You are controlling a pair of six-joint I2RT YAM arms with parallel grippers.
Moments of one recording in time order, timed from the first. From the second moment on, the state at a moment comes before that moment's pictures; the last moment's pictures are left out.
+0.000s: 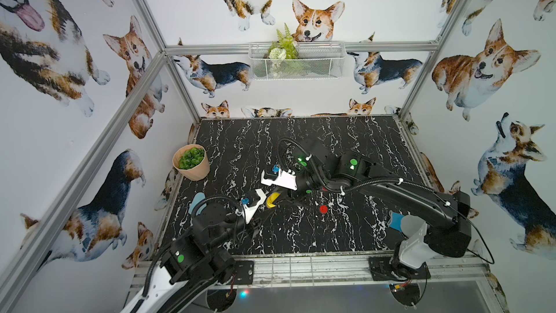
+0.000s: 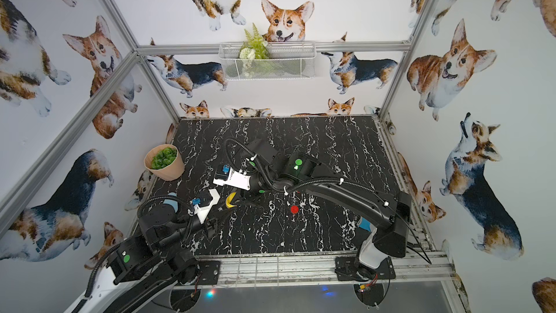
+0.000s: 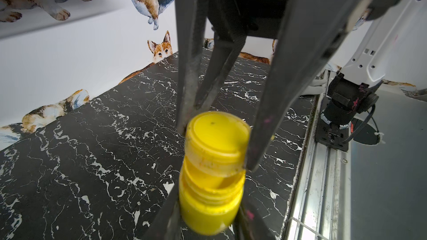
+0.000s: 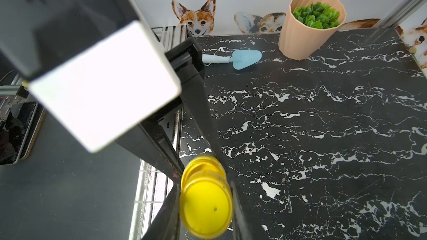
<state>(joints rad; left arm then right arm) -0.79 0.31 0.59 -0.53 0.18 0.08 1.15 1.60 1.71 -0.87 -0.39 -0.29</state>
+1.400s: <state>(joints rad) -0.79 0.29 0.59 -0.59 0.15 0.09 1.18 1.65 1.71 -0.84 -0.37 -0.31</state>
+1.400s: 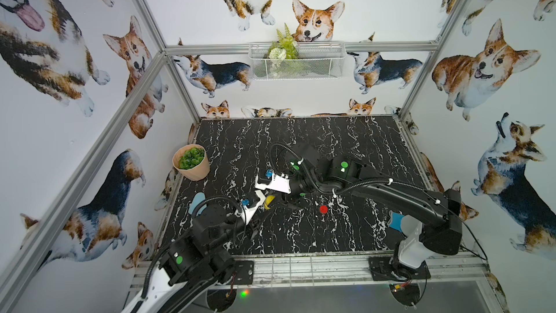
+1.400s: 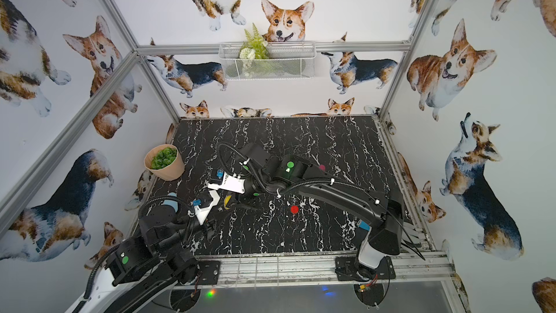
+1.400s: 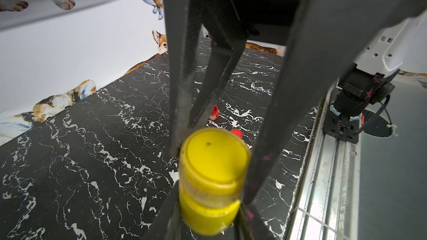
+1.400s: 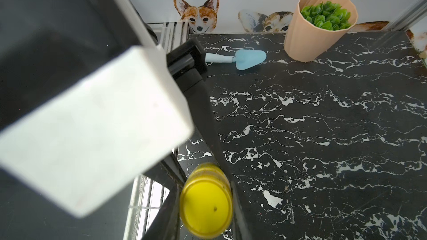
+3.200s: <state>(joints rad) -0.78 0.21 0.59 -0.60 -0.01 0.10 1.28 1.56 1.42 -0.34 0.05 0.14</state>
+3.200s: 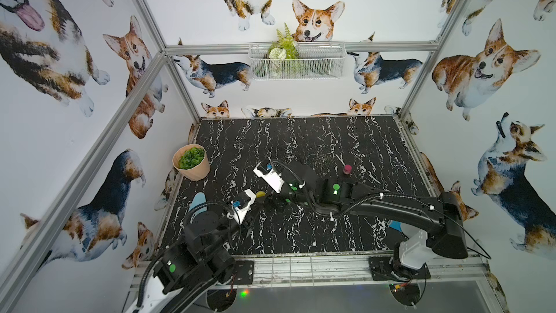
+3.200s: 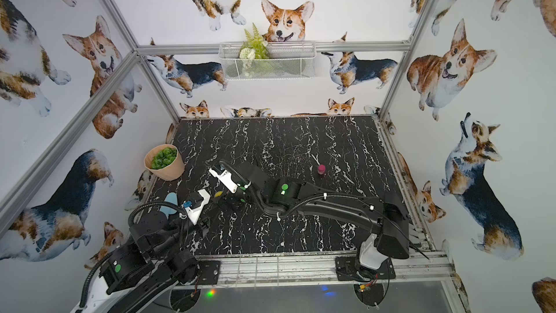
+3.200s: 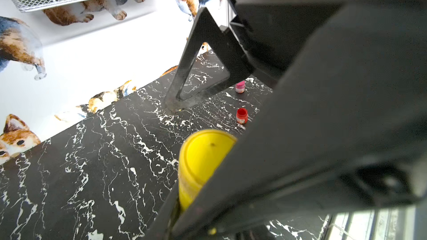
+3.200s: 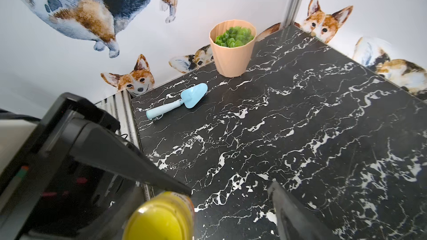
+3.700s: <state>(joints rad) -0.78 0.27 0.59 -0.57 0.05 0.10 1.16 1.35 1.33 -0.39 -0.28 -0.05</state>
